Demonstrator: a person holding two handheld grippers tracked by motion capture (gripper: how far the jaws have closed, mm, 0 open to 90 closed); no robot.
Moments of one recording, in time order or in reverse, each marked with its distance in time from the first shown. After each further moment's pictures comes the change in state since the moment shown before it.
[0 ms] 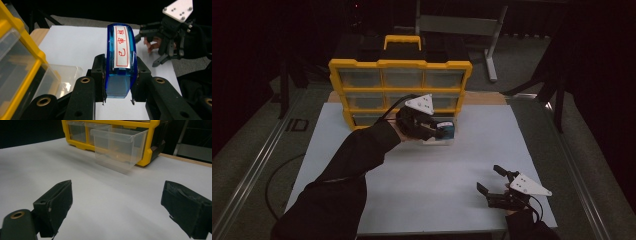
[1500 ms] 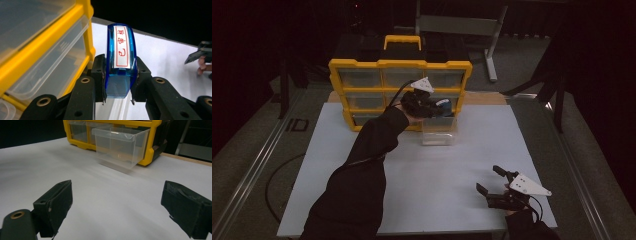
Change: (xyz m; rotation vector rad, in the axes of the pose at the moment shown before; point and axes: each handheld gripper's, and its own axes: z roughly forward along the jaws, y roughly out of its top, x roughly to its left) left arm 0.071 -0.021 0.034 -0.029 0.178 -0.190; right arm 0.000 -0.001 0.000 0.004 0.011 -0.002
